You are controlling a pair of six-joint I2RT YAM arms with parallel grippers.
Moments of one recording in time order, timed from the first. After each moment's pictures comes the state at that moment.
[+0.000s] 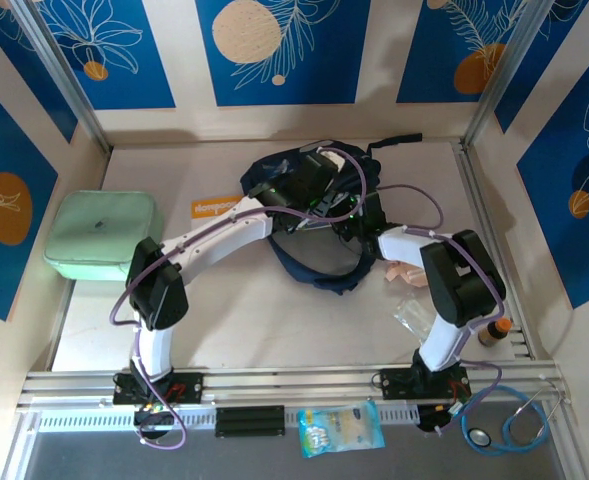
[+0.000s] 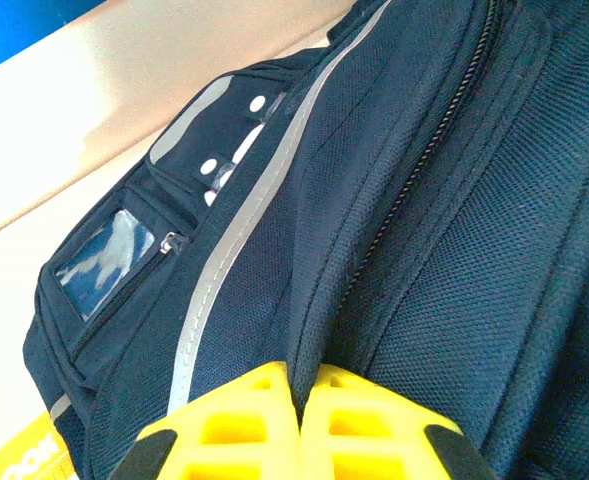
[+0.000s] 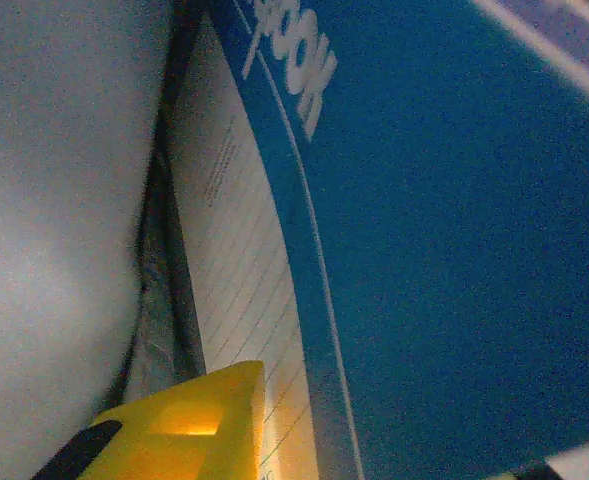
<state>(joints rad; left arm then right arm) -0.86 1.93 1.82 -0.57 -0.38 -0.06 0.38 1.75 0.90 0.27 -0.19 1.20</state>
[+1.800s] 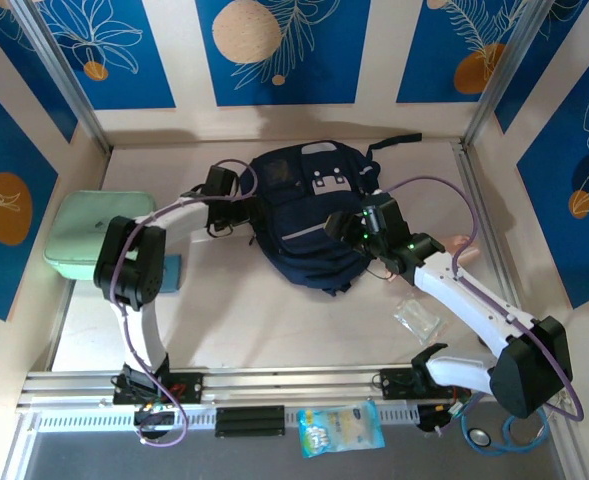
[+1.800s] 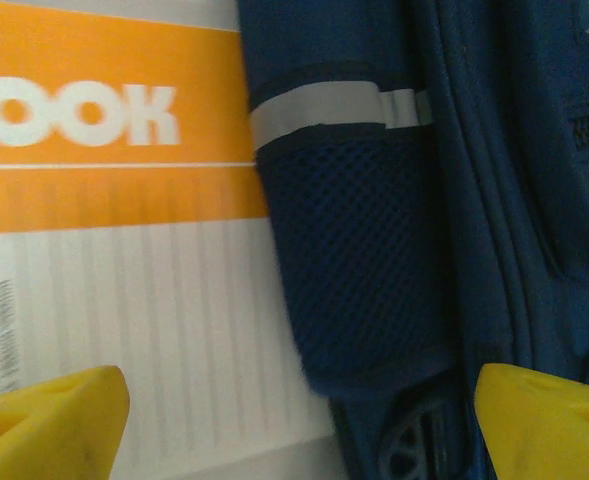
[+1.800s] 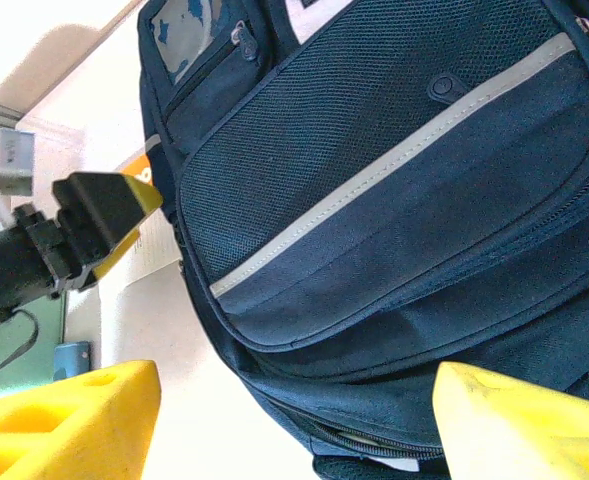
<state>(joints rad) -0.34 1.94 1.30 -0.32 0.15 -0.55 0.52 1.18 0.90 -0.43 -0.01 0.86</state>
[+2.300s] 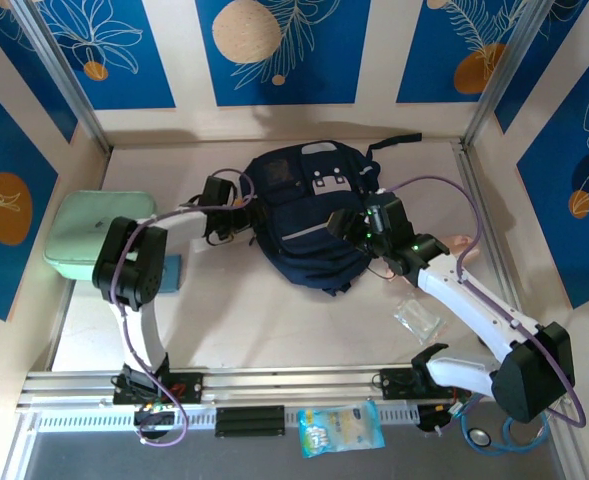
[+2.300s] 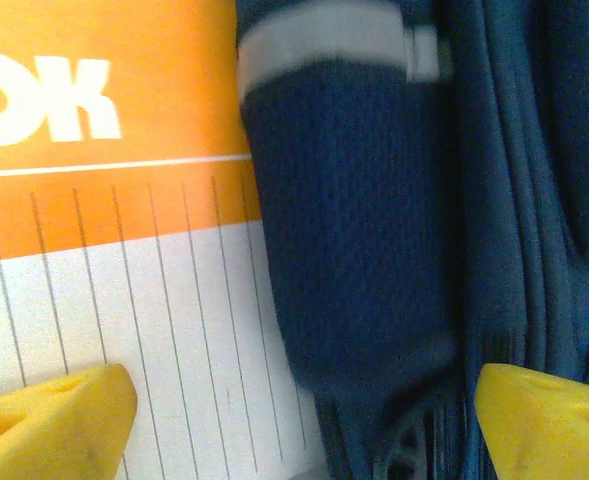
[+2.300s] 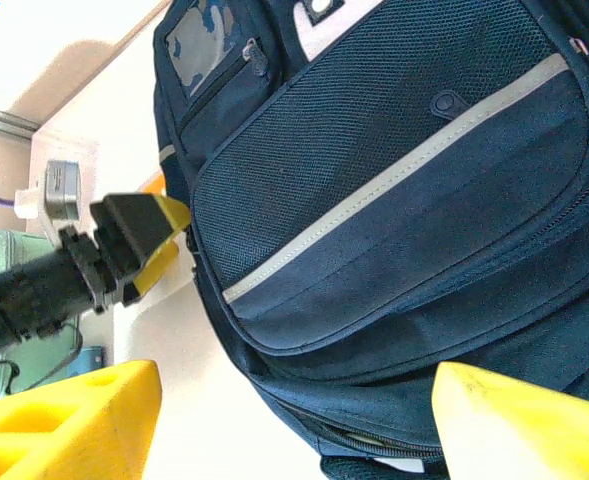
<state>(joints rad) -0.33 1.91 1.14 -0.16 0.26 -0.64 0.51 1.15 0.90 -0.43 -0.02 0.86</state>
